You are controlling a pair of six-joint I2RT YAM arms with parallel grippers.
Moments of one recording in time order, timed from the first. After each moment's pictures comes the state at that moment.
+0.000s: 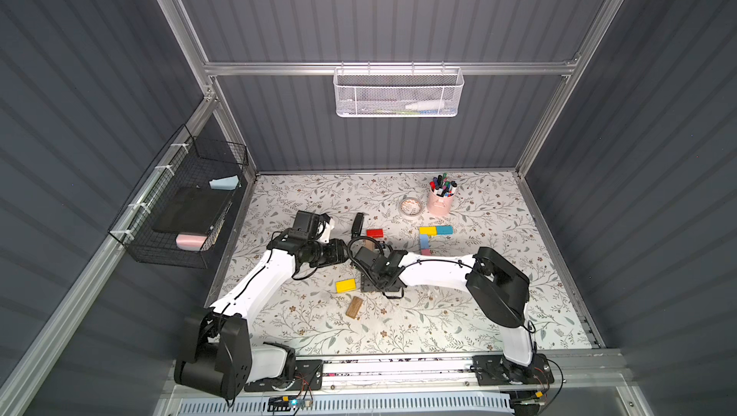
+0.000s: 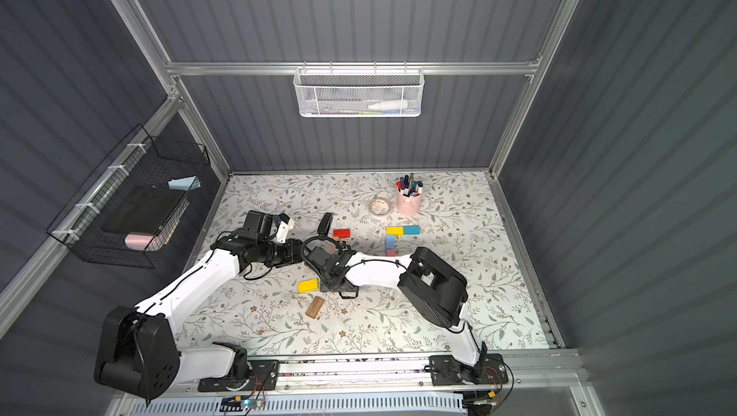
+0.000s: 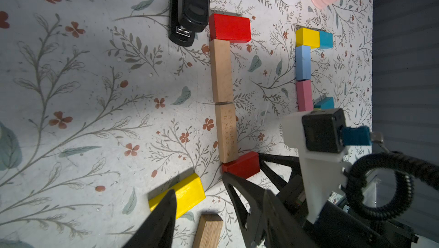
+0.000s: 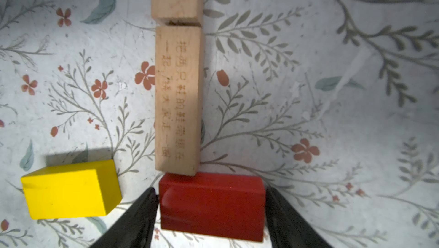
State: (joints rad) left arm -0.27 1.32 0.89 -0.57 0.44 -0.38; right arm 1.10 2.01 1.36 -0.58 0.21 0.98
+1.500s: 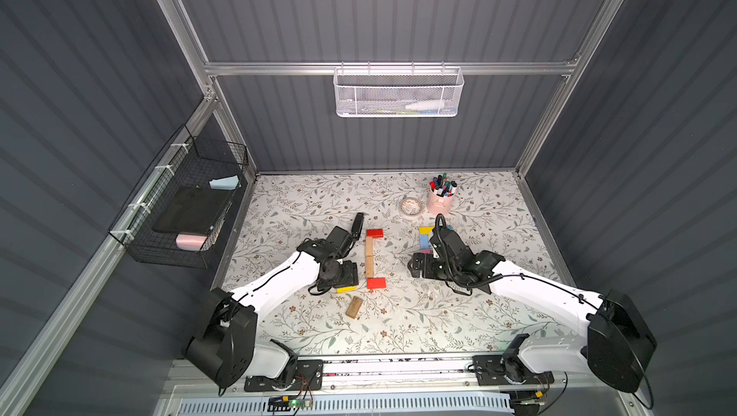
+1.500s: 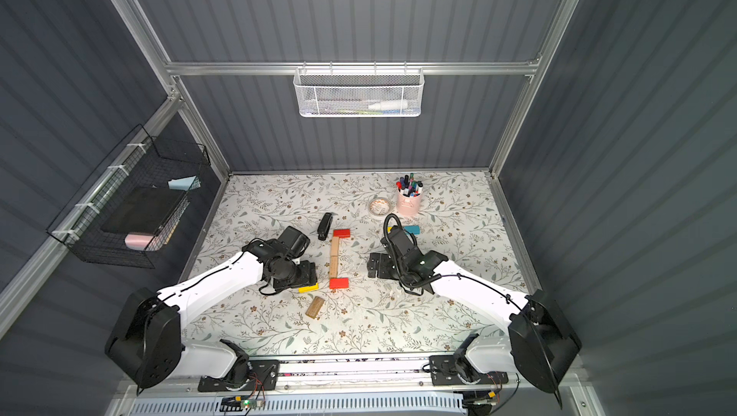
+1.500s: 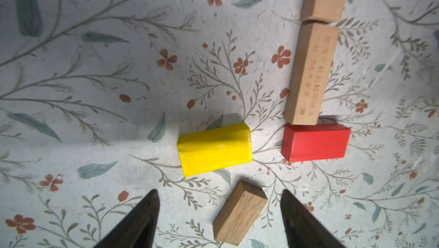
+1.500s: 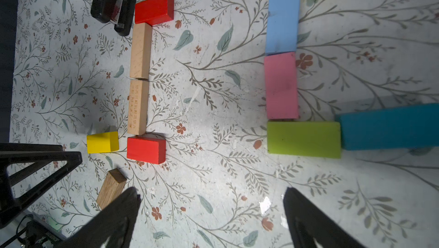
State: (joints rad) left arm -0.58 1.42 0.89 -0.79 0.04 -0.64; right arm 0.75 1.30 0.79 -0.41 0.00 0.71
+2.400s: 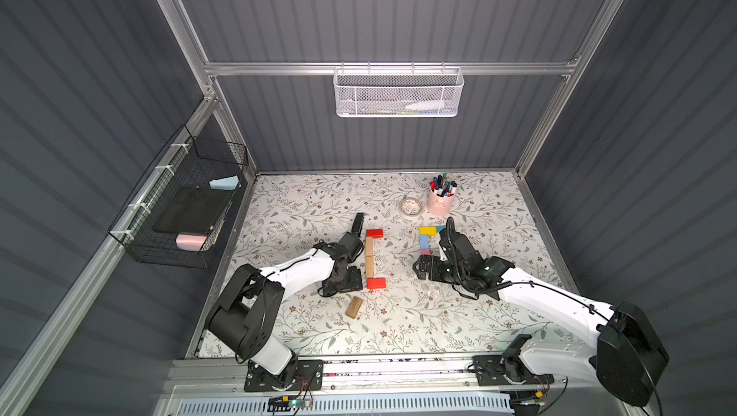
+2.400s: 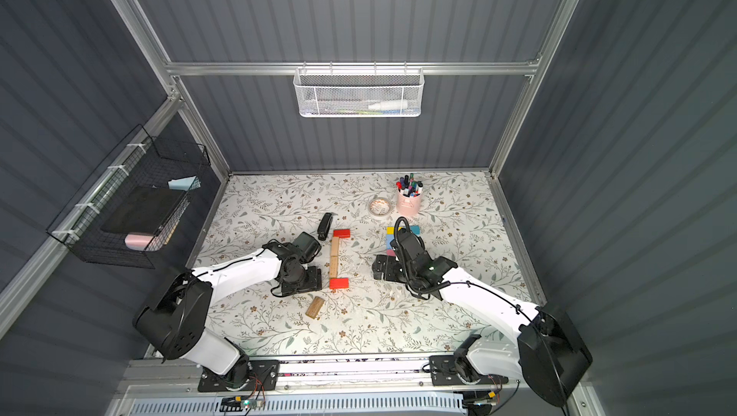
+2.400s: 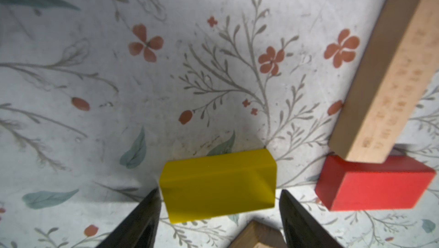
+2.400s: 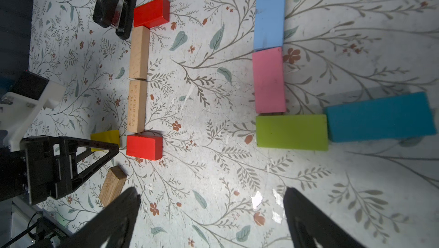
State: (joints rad) left arm -0.60 1.58 0.87 -0.71 0.02 -0.70; right arm 0.71 1.23 0.72 -0.38 -0.03 0.71
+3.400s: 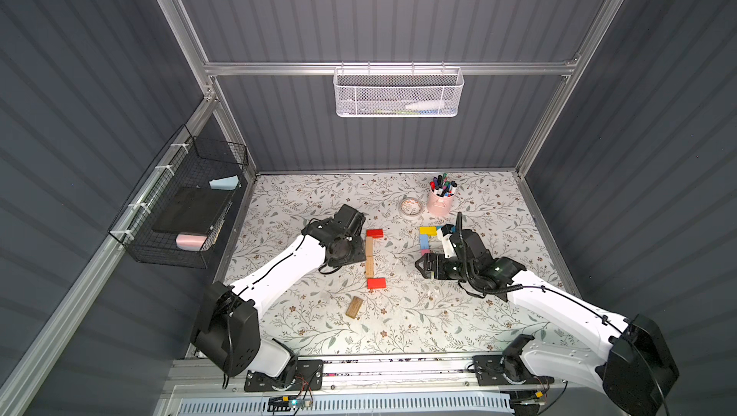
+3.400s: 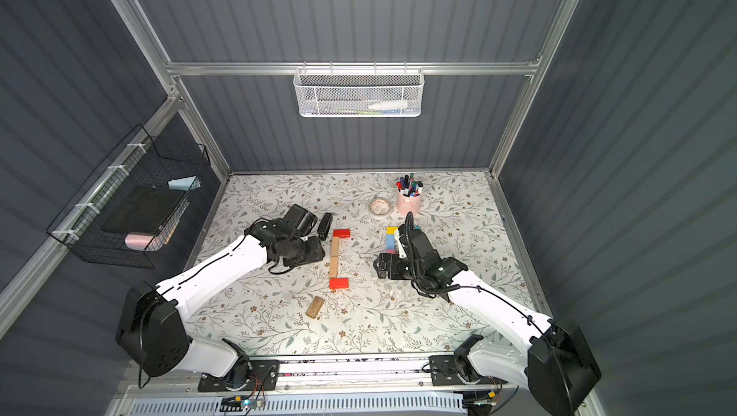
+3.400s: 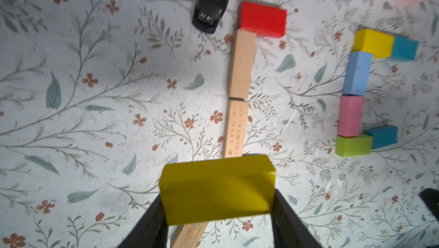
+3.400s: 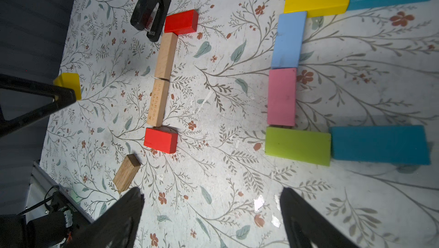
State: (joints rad) left arm -0.60 1.49 1.19 -0.82 0.00 -0.70; right arm 0.63 1.15 0.71 -0.36 -0.16 0.57
